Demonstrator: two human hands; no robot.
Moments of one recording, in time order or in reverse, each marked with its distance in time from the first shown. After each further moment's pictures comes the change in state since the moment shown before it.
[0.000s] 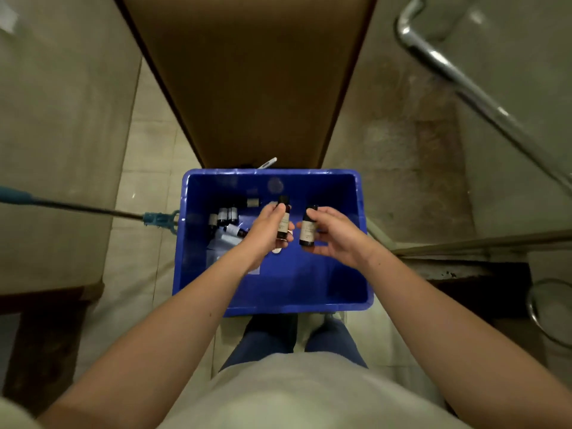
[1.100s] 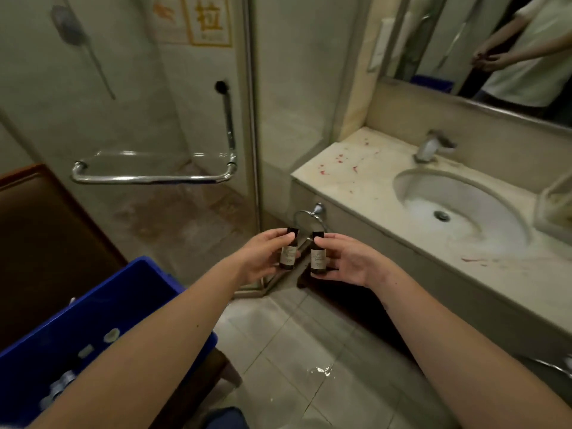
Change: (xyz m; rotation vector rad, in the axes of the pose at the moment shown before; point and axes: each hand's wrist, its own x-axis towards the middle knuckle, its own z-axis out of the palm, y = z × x) left_hand -0.245 -0.059 0.331 0.526 -0.901 0.051; right_hand -0.394 0.202 -0.236 0.614 0.480 -0.497
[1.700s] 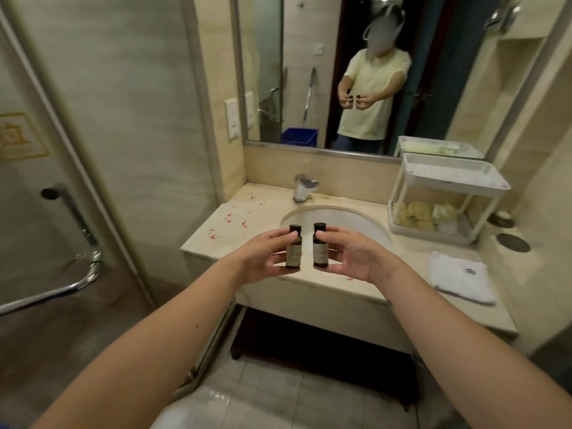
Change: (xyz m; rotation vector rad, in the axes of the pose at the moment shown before) left_hand 0.074 0.089 0.231 0.159 -0.505 0.030; right_hand -0.128 -0.100 -0.180 0.152 0.267 -0.363
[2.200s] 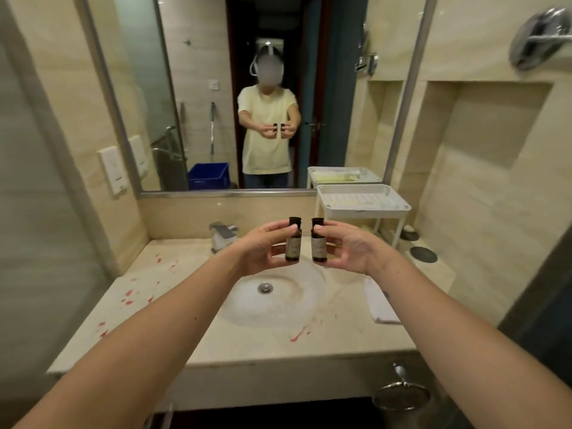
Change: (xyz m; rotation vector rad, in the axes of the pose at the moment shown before) left_hand 0.186 0.099 0.092 0.171 -0.344 0.023; right_hand 0.034 -0.116 -0.108 0.092 0.402 -0.161
